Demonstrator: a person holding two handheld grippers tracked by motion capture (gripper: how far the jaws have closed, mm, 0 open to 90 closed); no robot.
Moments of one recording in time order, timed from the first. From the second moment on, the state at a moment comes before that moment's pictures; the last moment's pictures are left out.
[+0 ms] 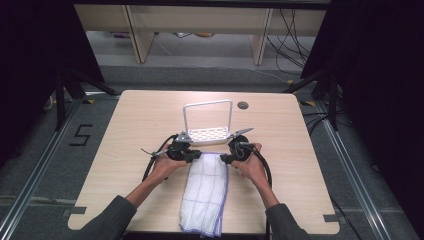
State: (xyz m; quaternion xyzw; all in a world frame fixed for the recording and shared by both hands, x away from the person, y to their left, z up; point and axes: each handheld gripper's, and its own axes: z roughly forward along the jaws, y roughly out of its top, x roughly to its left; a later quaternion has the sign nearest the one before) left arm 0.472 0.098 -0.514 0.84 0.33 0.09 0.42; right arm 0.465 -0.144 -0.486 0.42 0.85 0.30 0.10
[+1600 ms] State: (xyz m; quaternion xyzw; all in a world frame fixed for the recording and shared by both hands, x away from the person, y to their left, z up) left arm 0.462 0.104 -0.482 0.83 0.32 0.08 0.44; right arm 0.456 -0.133 -0.467 0.39 0.85 0.34 0.08
